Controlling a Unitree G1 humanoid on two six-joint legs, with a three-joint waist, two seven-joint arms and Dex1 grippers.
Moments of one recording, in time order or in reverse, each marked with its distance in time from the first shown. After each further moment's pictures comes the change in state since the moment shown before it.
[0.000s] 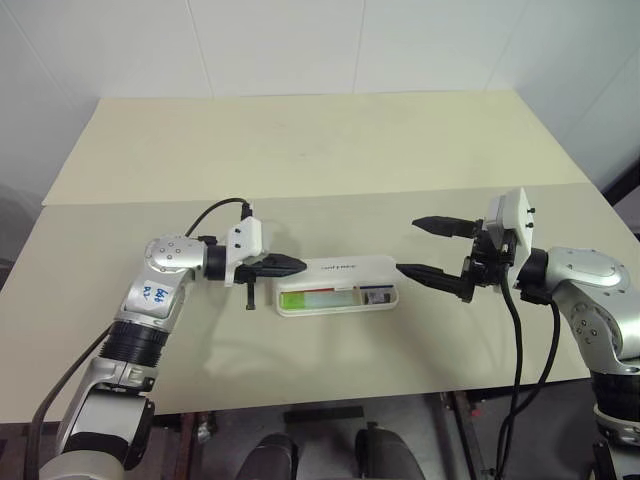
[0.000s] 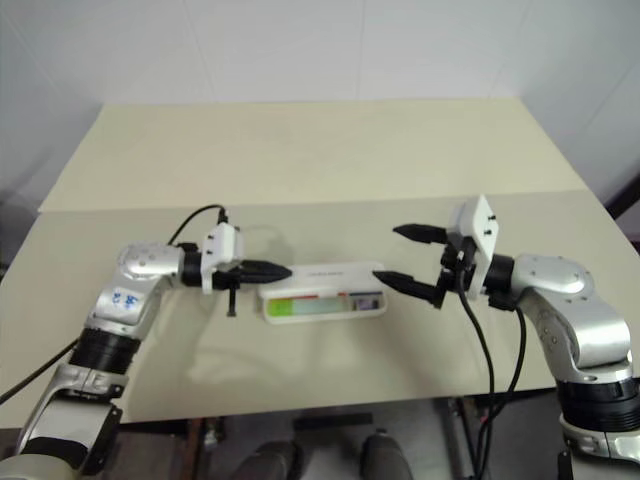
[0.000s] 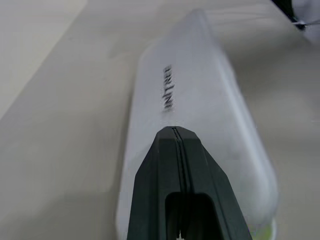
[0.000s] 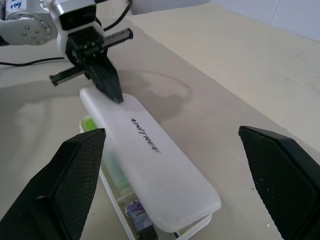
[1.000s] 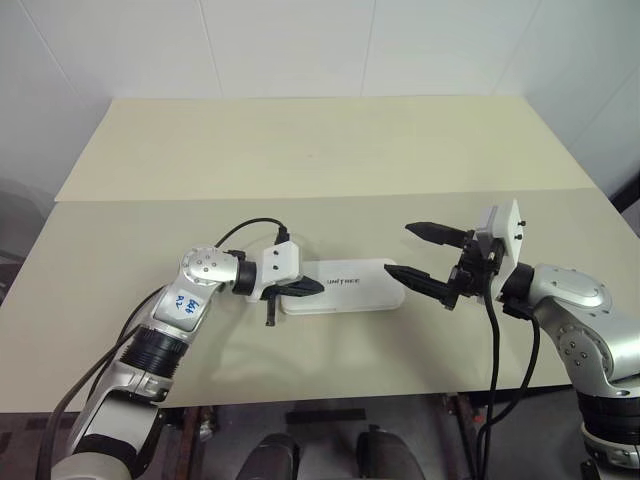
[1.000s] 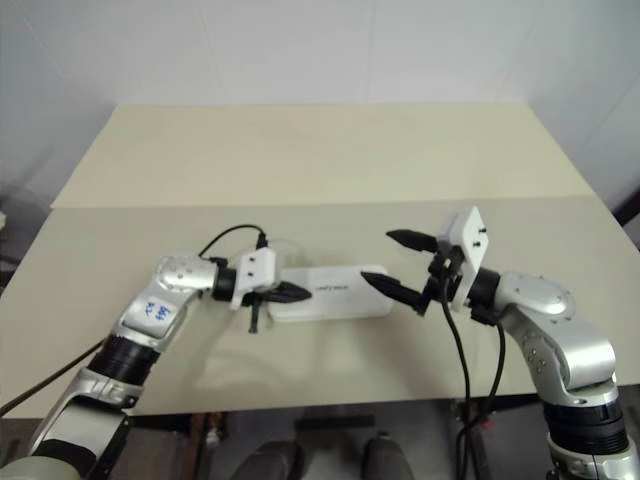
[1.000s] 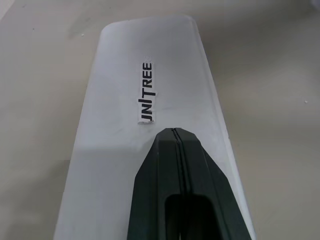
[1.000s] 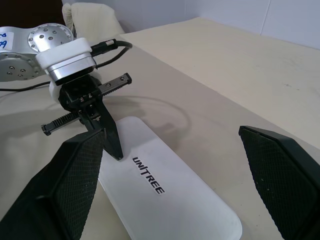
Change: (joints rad) left arm 0.039 -0.044 -0.084 -0.100 0.095 0.148 0.095; right arm 0.082 0.074 0.002 -0.100 0.043 0.026 -0.150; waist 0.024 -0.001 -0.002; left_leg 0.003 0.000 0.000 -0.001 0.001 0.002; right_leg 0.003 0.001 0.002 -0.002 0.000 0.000
